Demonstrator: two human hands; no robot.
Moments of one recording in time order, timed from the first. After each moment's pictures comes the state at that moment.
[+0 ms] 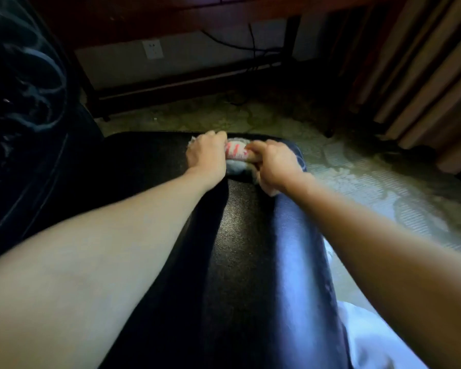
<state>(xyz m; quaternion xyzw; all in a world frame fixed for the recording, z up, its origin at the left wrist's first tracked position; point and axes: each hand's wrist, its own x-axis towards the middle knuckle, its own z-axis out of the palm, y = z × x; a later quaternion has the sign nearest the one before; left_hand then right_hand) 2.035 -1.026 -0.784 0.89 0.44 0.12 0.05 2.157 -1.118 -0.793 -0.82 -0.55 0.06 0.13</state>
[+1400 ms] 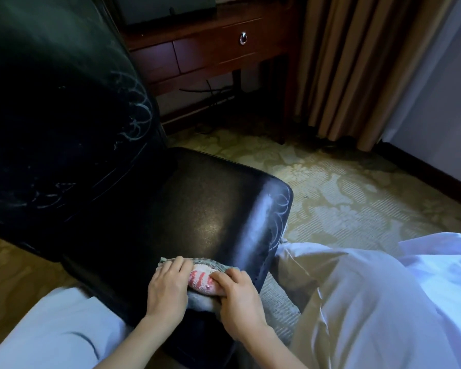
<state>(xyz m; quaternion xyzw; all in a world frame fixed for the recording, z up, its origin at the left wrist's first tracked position) 1.780 -1.280 -0.765 0.94 0.33 0.04 0.04 1.882 -1.400 -0.812 -0.82 -0.44 0.15 0.33</state>
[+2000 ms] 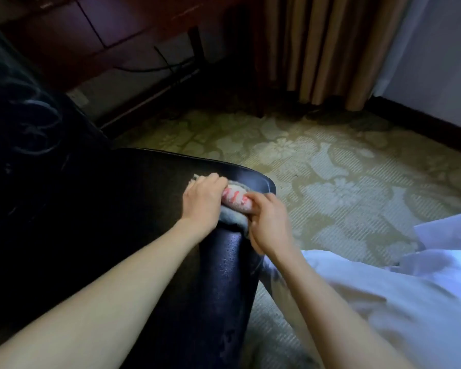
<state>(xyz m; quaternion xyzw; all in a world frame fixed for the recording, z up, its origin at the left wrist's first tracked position) 2.042 -1.211 -0.774 0.98 0.18 0.09 -0.01 2.099 -1.347 -0.825 -0.87 -0.26 0.07 0.42</state>
